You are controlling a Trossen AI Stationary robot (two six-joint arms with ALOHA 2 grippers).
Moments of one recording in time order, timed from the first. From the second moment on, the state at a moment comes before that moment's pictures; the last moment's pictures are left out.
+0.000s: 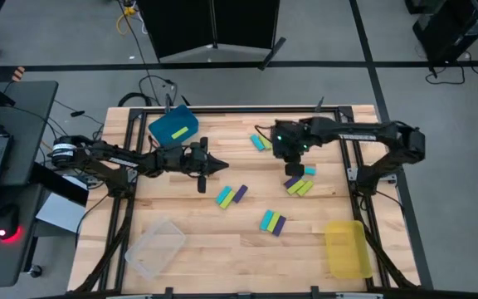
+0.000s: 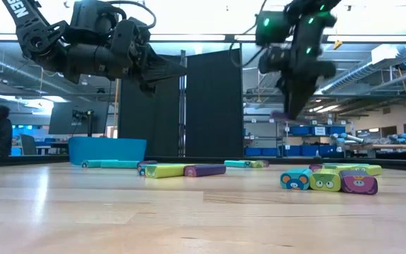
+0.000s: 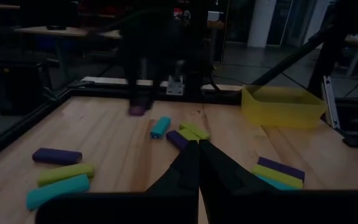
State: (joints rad) left arm 0.17 1.39 0.43 0.91 0.17 -0.06; right arm -0.29 1.51 1.14 -0.94 0.03 -0.24
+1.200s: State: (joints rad) left arm 0.17 1.39 0.43 0.90 0.18 -0.06; right arm 0.71 1.33 1.11 -1.22 0.00 1.17
